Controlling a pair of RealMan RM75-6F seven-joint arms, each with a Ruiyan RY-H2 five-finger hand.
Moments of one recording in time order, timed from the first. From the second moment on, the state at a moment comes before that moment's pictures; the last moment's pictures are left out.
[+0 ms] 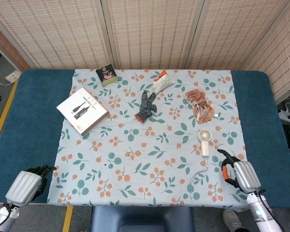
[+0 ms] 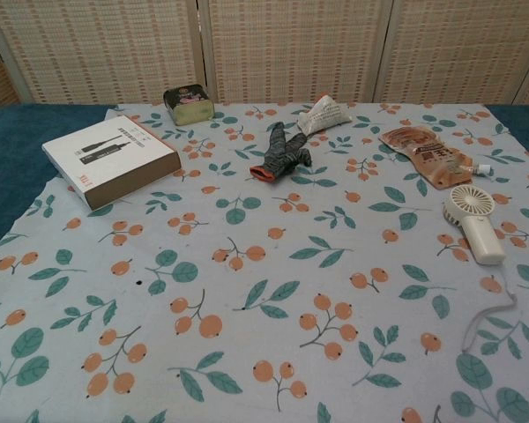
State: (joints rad) left arm -0.16 -1.15 0.10 -1.55 1.72 1.43 0.13; right arm 0.15 -1.32 -0.02 -1.51 -1.56 1.36 0.20
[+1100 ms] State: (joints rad) left arm -0.16 -1.14 0.09 -1.55 1.70 1.41 0.11; right arm 0.21 -1.43 0.01 -1.29 -1.49 1.22 0.28
